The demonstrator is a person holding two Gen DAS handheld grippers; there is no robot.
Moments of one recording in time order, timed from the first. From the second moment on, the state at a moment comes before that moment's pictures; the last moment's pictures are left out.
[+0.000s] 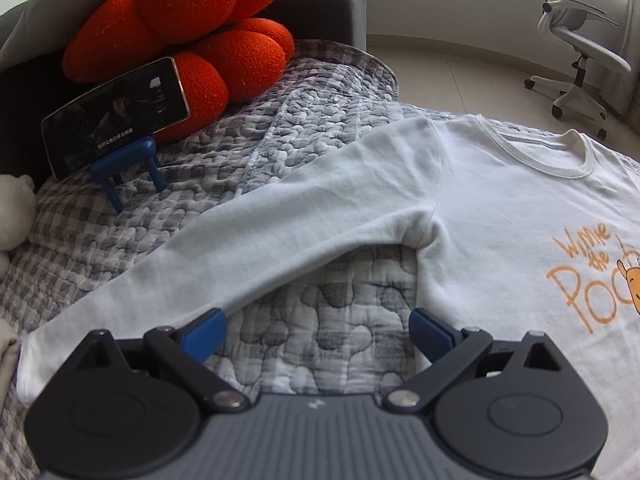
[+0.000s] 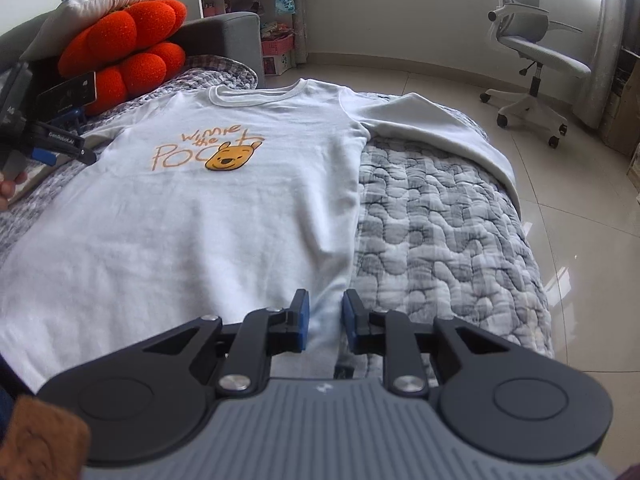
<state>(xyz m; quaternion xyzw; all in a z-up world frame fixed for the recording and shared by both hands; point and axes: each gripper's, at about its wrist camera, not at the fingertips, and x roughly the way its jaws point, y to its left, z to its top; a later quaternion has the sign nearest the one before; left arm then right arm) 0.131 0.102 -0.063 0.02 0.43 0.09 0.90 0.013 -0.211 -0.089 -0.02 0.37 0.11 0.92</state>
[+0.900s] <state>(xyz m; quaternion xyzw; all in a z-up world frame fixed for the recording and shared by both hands) 0.128 0.026 -0.038 -0.01 0.41 0.04 0.91 -0.011 -0.311 -0.063 0.21 0.33 0.05 0.92</state>
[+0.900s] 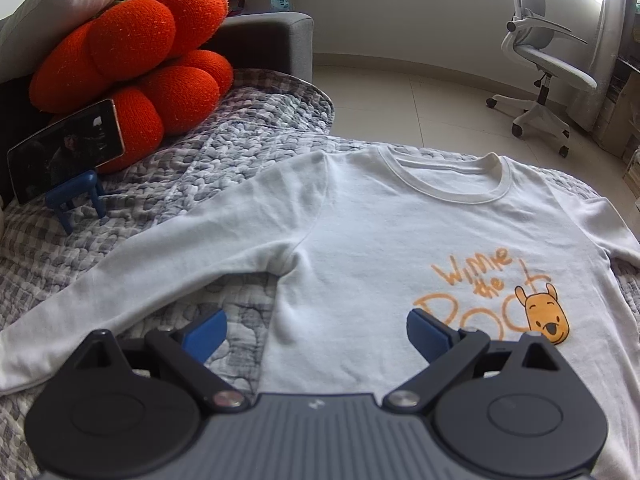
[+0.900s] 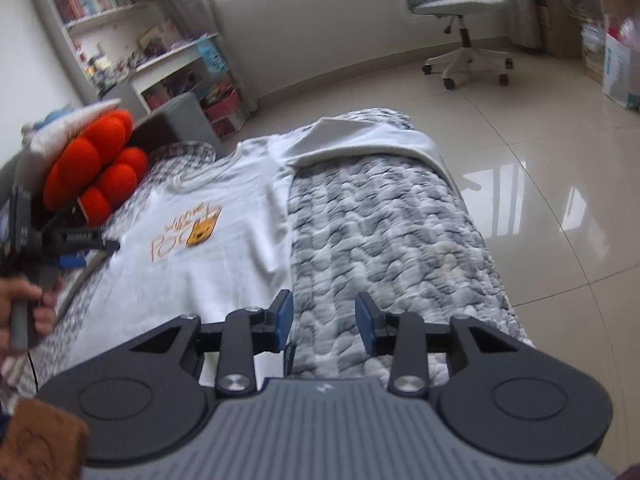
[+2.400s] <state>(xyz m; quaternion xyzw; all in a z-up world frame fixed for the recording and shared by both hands) 0.177 -0.015 -0.058 -0.05 0.45 0.02 0.89 0.106 -0.420 -0.107 0.55 0.31 -0.06 0.77</state>
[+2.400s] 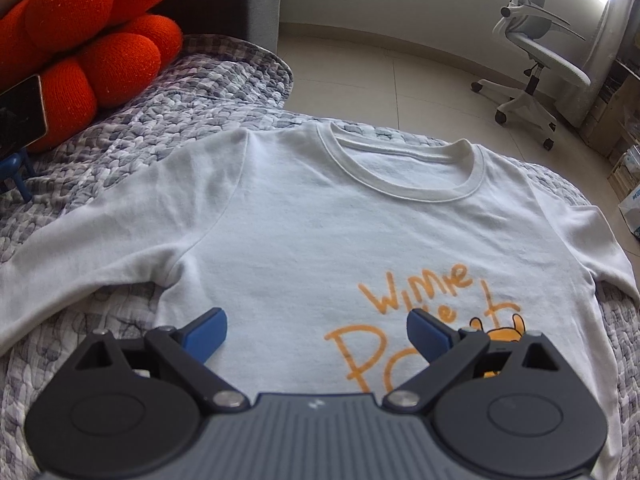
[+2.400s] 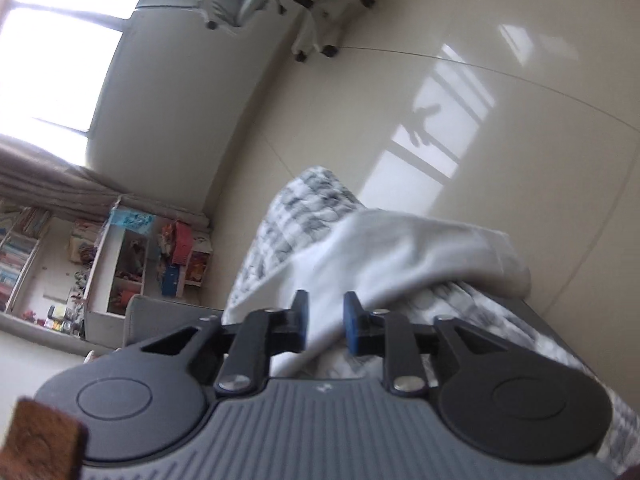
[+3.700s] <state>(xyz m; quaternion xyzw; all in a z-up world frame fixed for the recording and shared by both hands) 0.175 0.029 -0.051 -0.12 0.44 0.03 0.89 0.139 -0.180 -0.038 -0.11 0.30 0.23 0.92</state>
